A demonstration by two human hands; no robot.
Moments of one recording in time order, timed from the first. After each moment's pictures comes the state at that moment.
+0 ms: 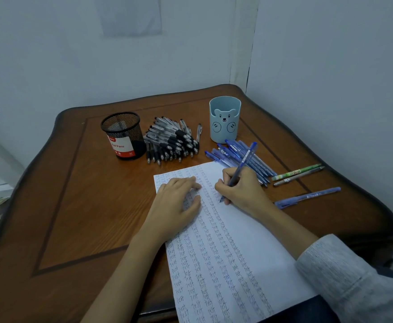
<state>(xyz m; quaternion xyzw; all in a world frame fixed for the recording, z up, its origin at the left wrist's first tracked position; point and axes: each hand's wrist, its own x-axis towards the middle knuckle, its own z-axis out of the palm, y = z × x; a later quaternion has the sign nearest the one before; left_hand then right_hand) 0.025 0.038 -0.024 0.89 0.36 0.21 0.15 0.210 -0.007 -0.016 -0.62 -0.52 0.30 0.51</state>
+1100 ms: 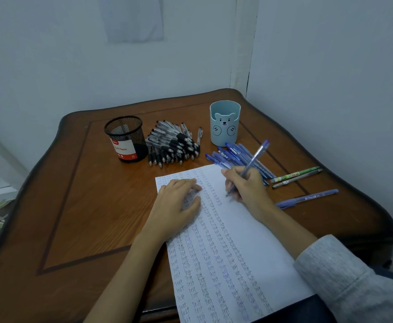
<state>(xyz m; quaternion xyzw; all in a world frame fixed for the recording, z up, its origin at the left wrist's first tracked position) 0.025 0.040 -0.024 0.88 0.37 0.24 0.16 0.213 -0.008 -0.010 -0.57 -0.42 0.38 0.60</state>
